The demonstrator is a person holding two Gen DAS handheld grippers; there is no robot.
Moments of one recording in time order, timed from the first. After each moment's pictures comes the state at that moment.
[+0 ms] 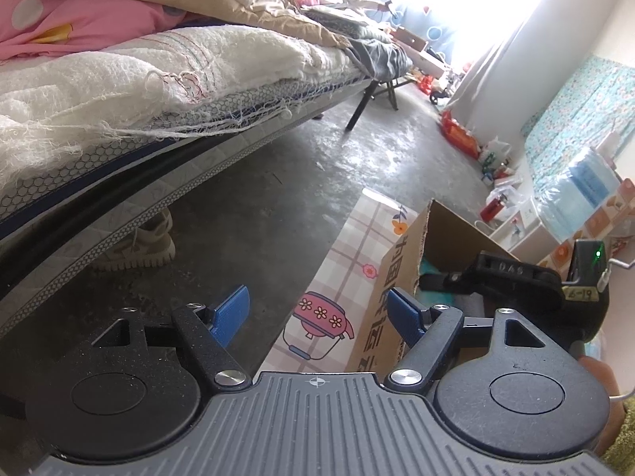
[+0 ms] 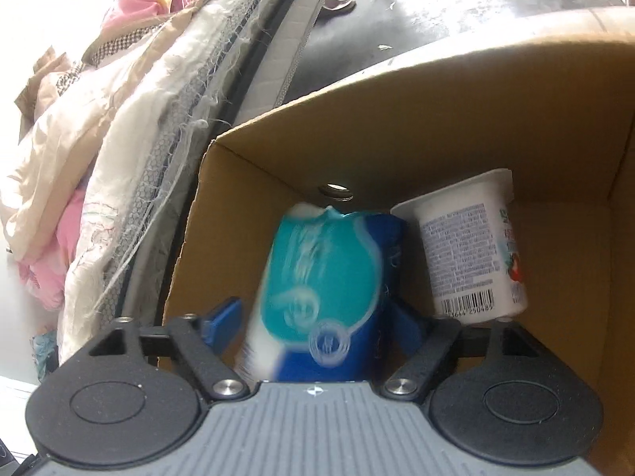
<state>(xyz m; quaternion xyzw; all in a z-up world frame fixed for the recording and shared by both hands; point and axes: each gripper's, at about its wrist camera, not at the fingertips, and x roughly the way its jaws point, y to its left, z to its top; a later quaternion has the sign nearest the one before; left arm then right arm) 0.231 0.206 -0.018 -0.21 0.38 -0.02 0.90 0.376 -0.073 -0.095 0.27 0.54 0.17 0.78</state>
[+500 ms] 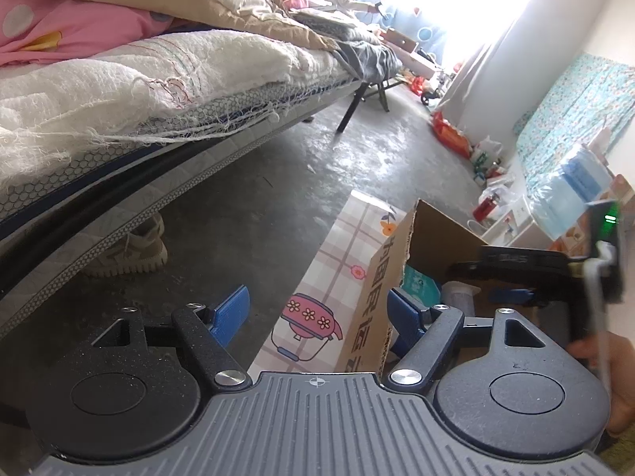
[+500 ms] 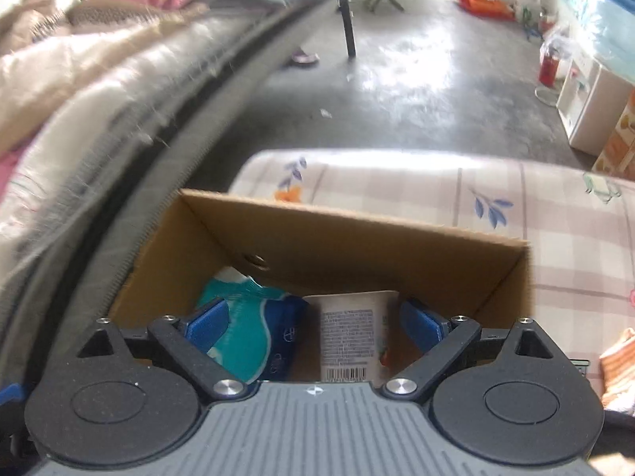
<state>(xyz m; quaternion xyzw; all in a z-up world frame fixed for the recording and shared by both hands) 0.231 0.200 -0.015 -0.20 0.37 -0.03 0.90 0.388 -0.059 -0.049 0.07 0.51 0.06 0.86</state>
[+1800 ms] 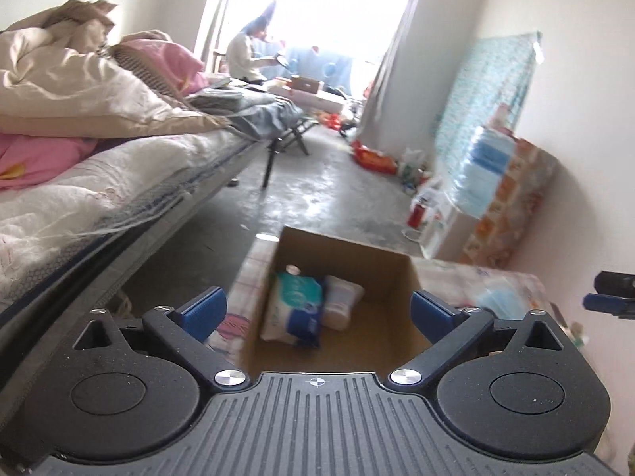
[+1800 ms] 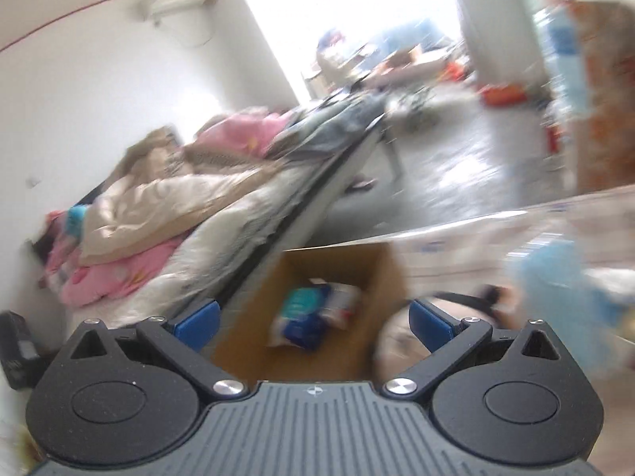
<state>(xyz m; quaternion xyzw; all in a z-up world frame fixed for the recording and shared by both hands) 0.105 0.128 0.075 -0.09 0.28 -0.14 0.95 0.077 -0.238 0.102 0.18 0.29 0.14 0.93</state>
